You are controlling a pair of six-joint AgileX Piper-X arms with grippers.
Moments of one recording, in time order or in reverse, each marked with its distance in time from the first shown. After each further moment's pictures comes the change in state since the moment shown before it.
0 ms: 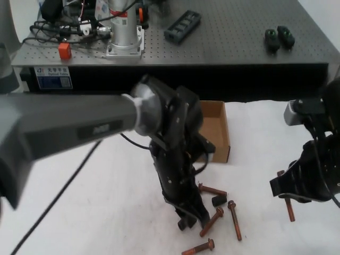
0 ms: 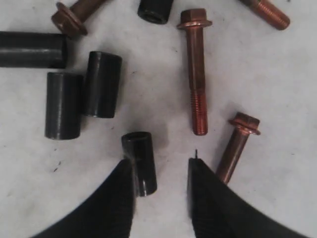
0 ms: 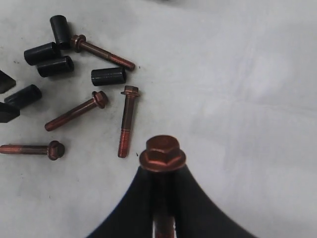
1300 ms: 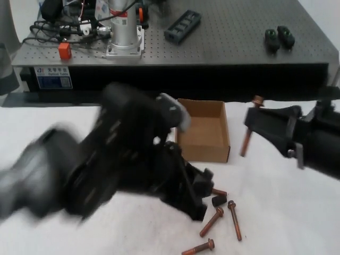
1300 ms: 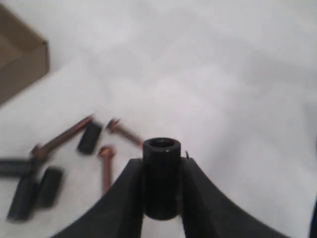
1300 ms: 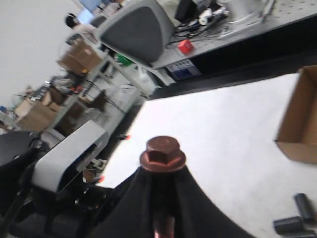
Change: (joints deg) left arm 0.9 -41.0 45.9 -66.7 16.3 -21.7; right arm 4.7 -16.7 16.0 -50.8 -23.1 30.9
